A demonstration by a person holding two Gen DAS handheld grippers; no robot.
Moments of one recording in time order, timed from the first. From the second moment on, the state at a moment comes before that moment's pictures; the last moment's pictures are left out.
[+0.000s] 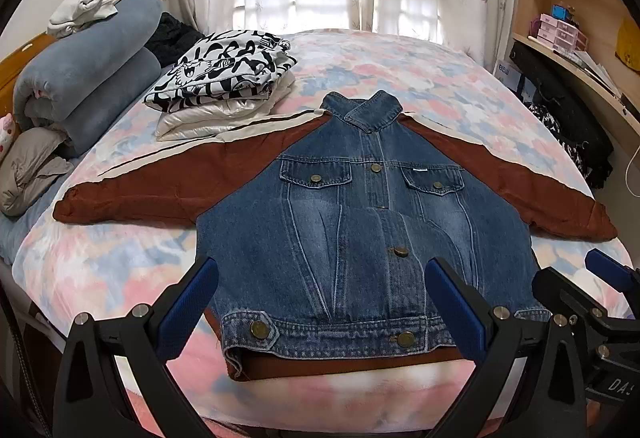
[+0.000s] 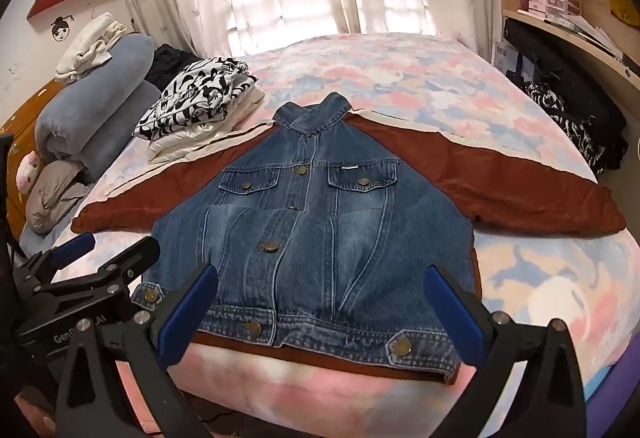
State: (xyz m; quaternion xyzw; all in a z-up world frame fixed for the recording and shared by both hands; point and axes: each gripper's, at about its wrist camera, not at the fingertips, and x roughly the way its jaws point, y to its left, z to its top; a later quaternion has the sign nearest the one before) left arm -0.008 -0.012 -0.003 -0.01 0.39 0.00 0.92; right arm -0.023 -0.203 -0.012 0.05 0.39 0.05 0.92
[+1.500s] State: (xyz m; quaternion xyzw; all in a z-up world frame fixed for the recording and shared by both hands) left arm -0.013 -0.022 -0.007 0.01 0.40 0.00 0.92; right arm -0.024 -0.212 -0.025 0.07 0.40 0.05 0.91
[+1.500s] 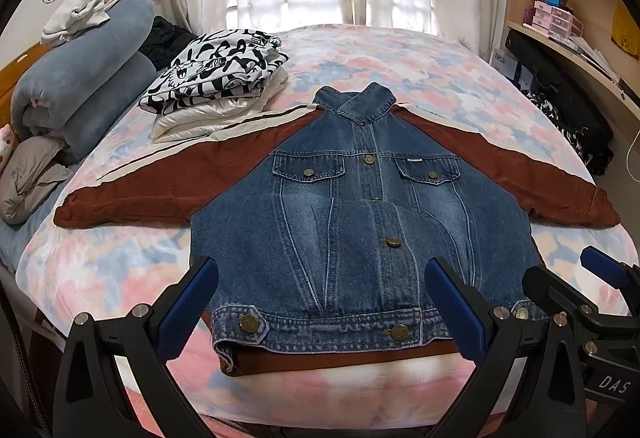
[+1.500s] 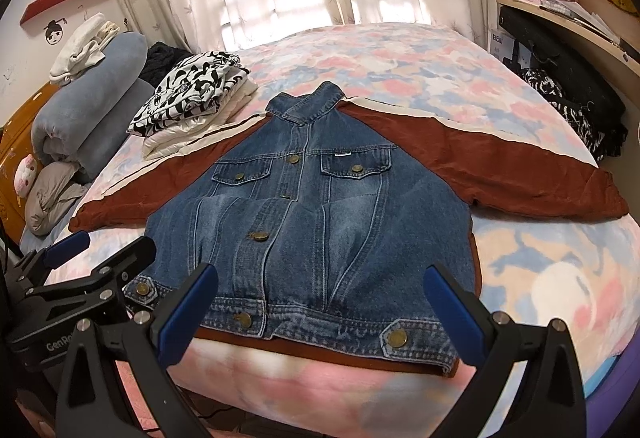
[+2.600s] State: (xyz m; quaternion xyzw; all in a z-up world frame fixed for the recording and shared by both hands) left arm 0.042 -0.051 0.019 -0.01 0.38 0.01 0.92; right arm 0.001 -0.257 -0.003 0.08 0.36 0.08 0.93
